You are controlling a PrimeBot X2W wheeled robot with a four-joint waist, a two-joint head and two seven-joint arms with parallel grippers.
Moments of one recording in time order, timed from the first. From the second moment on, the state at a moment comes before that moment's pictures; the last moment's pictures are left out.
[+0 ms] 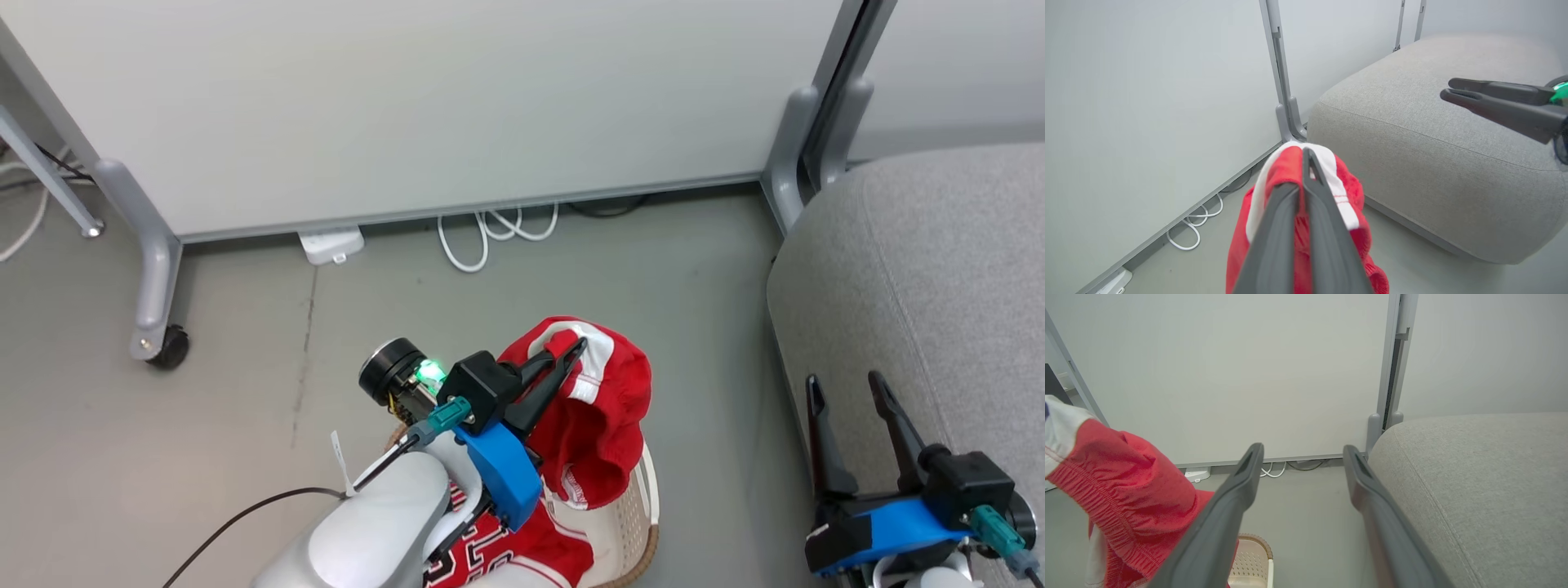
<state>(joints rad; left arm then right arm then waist) -0.68 0.11 -0.91 0.61 -0.41 -0.09 -0.26 -0.10 -0.10 -0.03 0.26 0.09 0.13 -0.26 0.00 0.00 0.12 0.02</state>
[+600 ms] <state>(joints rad) -0.72 0.10 -0.87 0.50 -0.39 -0.10 -0.26 -0.02 -0.07 -0.02 0.26 0.07 0.13 -0.26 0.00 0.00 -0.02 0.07</state>
